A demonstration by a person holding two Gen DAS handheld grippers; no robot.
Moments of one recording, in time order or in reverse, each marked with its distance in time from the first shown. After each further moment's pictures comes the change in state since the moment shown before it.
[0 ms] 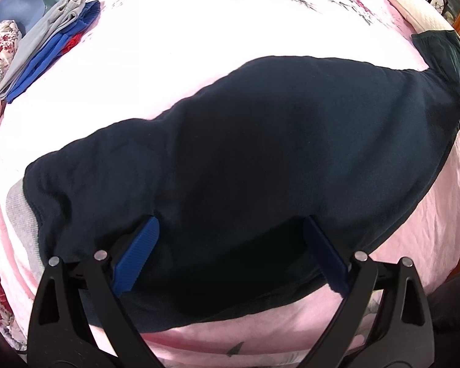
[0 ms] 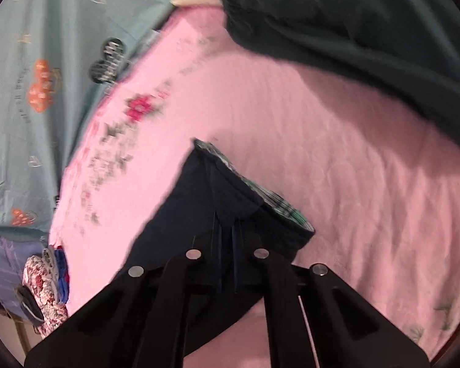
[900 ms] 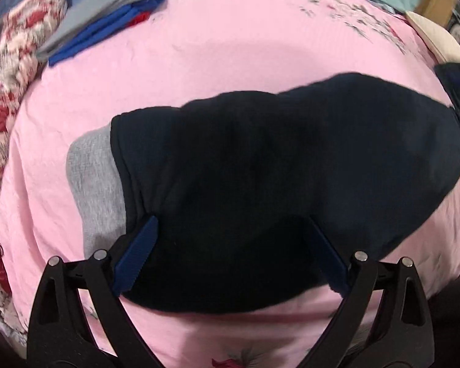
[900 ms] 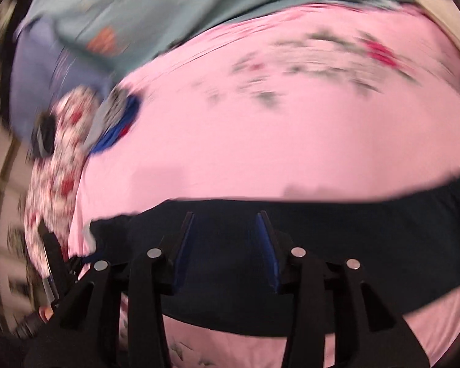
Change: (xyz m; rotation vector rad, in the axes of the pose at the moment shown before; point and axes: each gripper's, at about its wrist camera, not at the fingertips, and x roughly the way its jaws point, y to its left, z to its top) left arm -0.016 0.074 -0.040 -0.096 -0.081 0.056; right arm 0.050 0.250 -0.129 -0.740 0.390 0.229
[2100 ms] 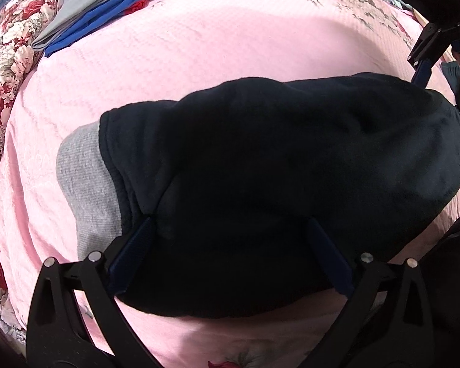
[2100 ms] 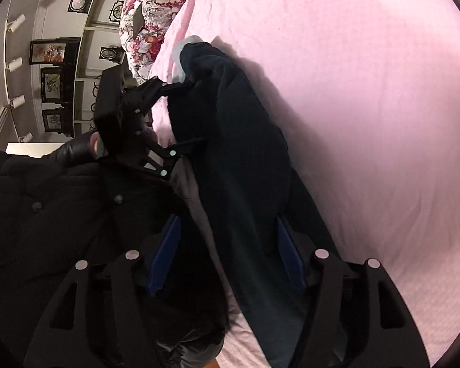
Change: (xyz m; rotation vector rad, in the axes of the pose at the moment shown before) left arm 0.020 0.008 0.014 -0.040 0.073 -0.001; right arm 0.140 0.061 0.047 -0.566 0.985 0.565
